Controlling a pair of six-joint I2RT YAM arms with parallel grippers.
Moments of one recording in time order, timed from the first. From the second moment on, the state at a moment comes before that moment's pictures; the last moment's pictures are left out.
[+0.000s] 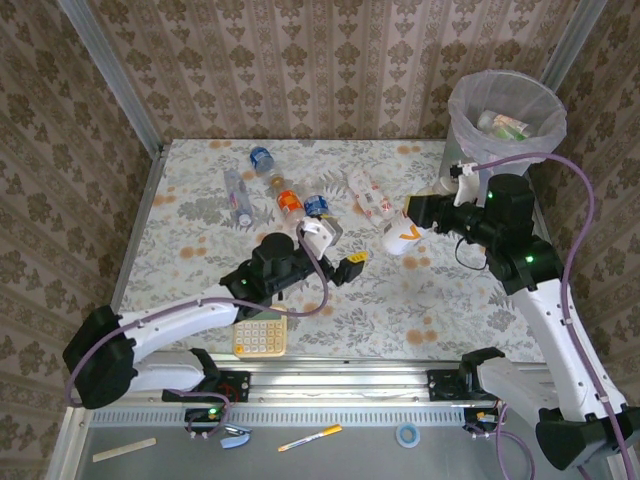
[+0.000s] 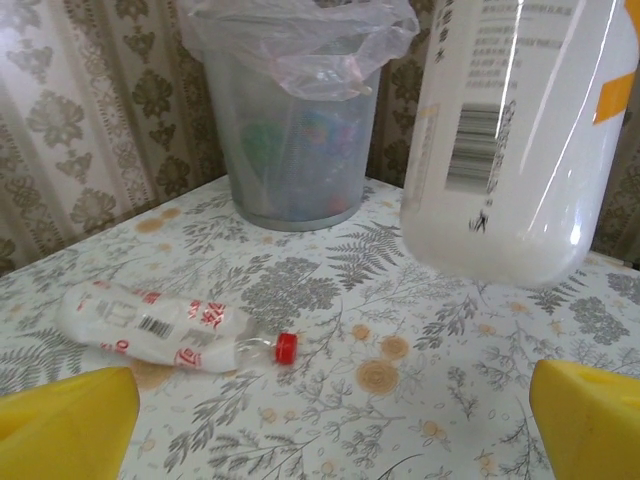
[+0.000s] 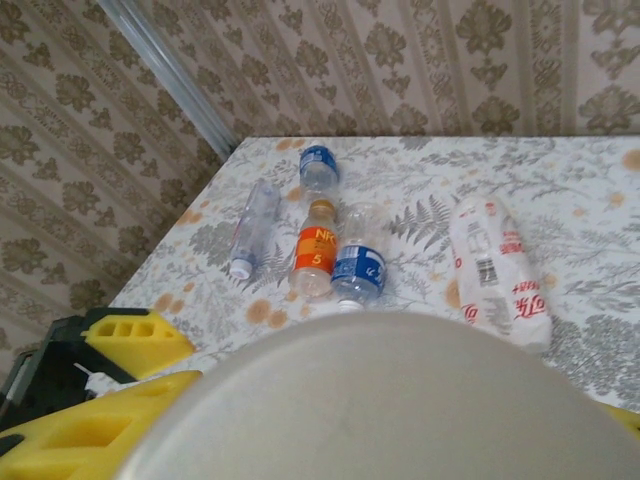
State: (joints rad) left arm -0.98 1.19 0.68 0.38 0.04 -0.01; right arm 0.18 0.94 1.11 -0.53 -0.39 0.26
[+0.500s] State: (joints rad) left arm -0.95 1.05 0.60 0.30 -0.06 -0.03; right arm 0.18 0.94 1.23 -0.53 -0.19 0.12
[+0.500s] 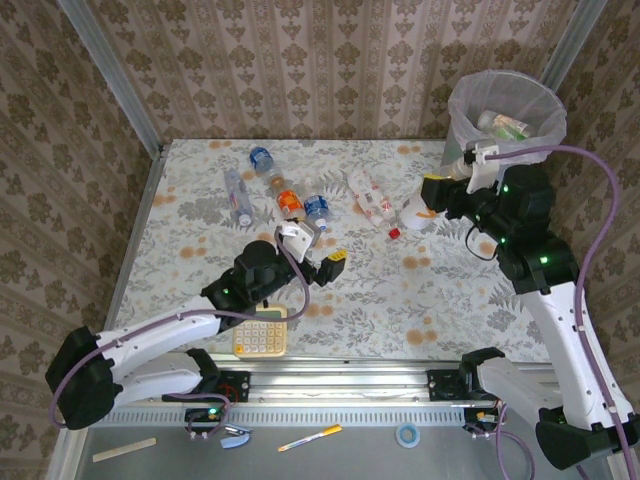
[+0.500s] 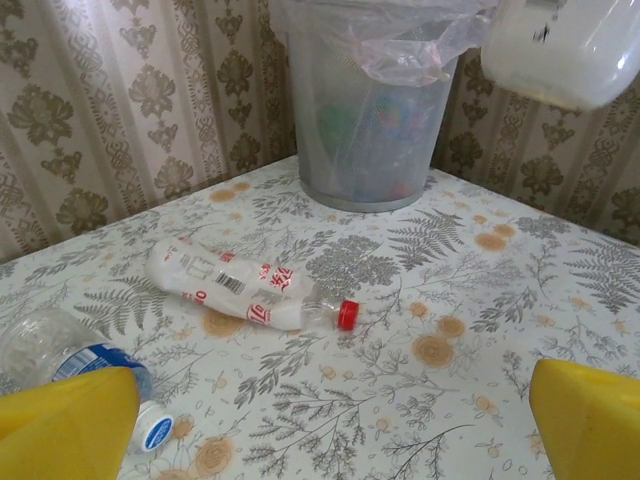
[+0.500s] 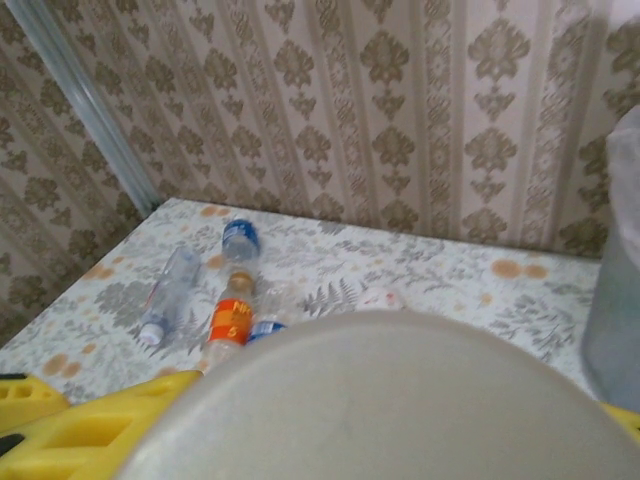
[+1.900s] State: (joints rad) left arm -0.87 1.05 0.57 0.30 -0.09 -0.06; right arm 0.13 1.09 1.25 0.54 0.12 -0.51
